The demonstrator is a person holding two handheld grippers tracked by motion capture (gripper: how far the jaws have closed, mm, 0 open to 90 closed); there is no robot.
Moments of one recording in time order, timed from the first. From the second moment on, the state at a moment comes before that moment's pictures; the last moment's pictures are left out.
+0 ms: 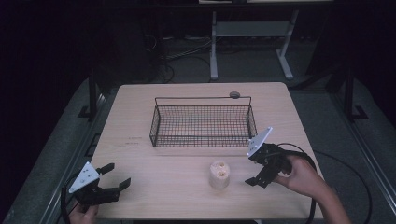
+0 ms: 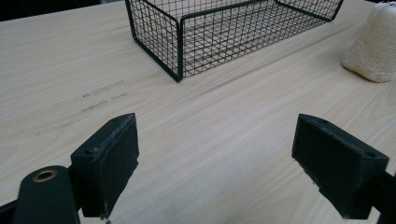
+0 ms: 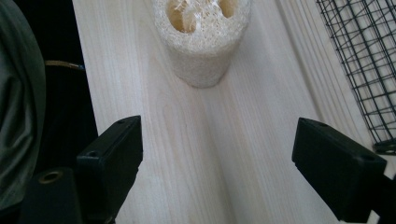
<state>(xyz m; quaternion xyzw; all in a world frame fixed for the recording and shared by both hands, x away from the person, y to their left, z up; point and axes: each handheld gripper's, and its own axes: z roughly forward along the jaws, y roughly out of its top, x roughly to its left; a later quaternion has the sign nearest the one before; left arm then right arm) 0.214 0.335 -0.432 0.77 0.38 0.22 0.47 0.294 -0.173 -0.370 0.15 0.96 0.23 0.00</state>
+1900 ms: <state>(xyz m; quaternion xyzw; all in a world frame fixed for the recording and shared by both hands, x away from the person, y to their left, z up) 0.214 0.338 -0.431 0.76 0.38 0.22 0.47 0.318 -0.091 -0.384 0.11 0.98 0.18 -0.03</state>
